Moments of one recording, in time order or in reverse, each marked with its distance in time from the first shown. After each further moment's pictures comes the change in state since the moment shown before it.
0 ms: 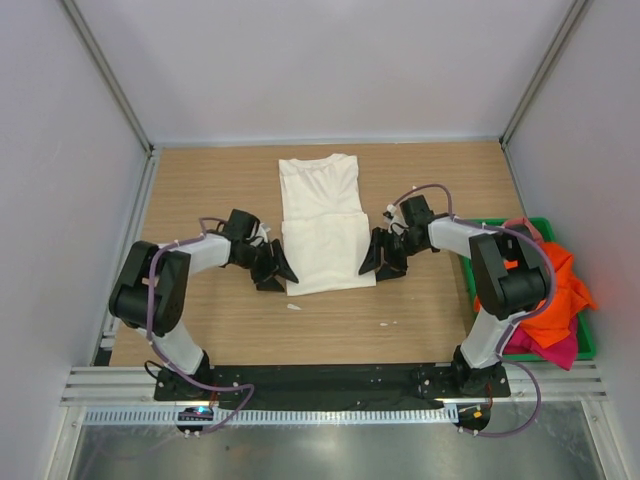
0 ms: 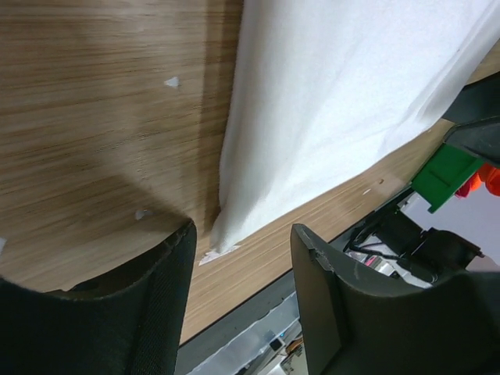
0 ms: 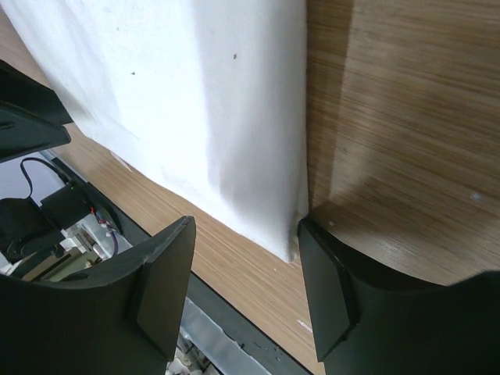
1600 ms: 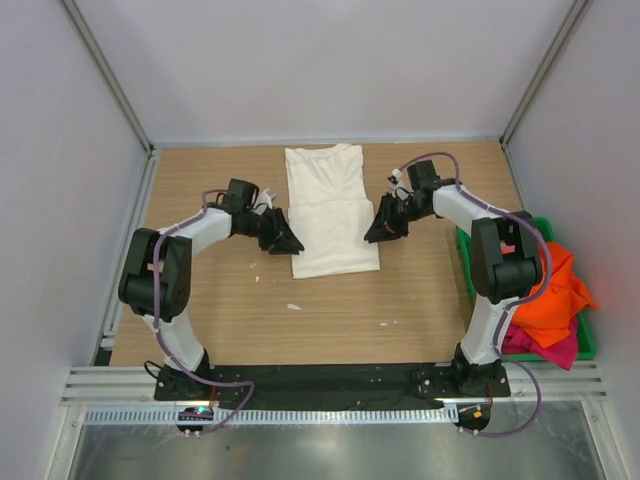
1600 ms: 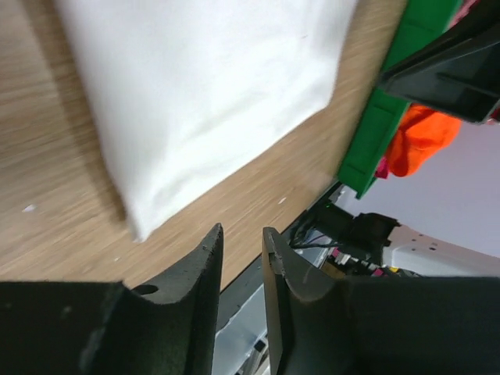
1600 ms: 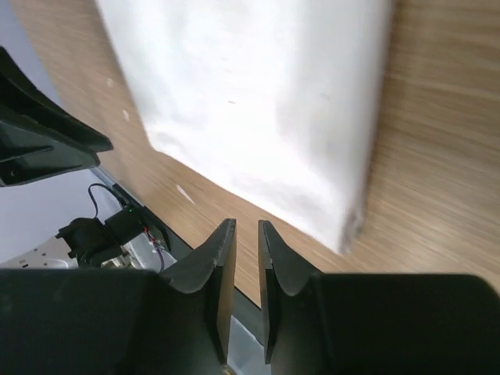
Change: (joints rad) left arm 0.030 0.111 0.252 -0.025 0.179 0.013; right arm -0.101 0.116 0.319 -0.188 -0.071 -0.011
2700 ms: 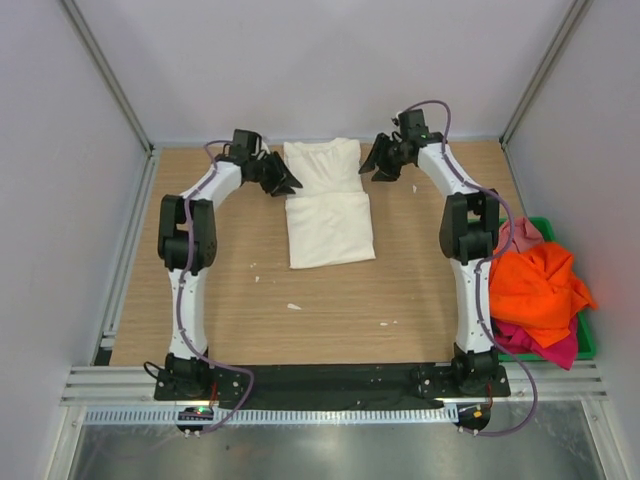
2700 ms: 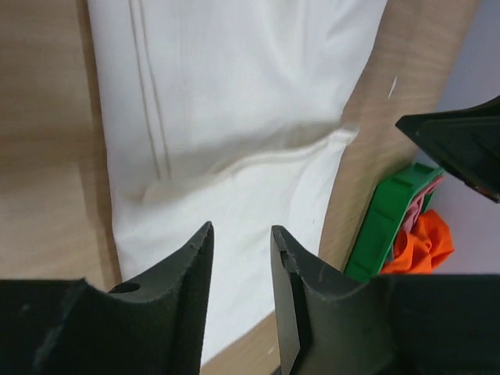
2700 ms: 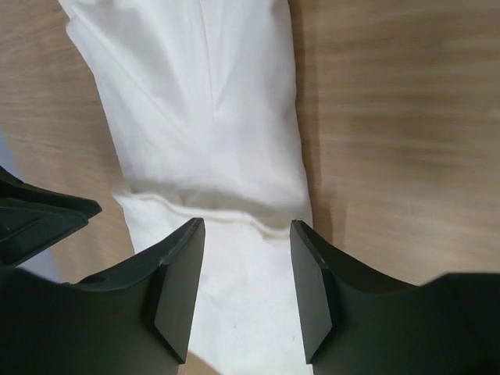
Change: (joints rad) left arm 0.063 0.516 0.822 -0.057 -0.193 -0.095; right arm 0.020 0.518 0.910 -0.050 0.304 0.128
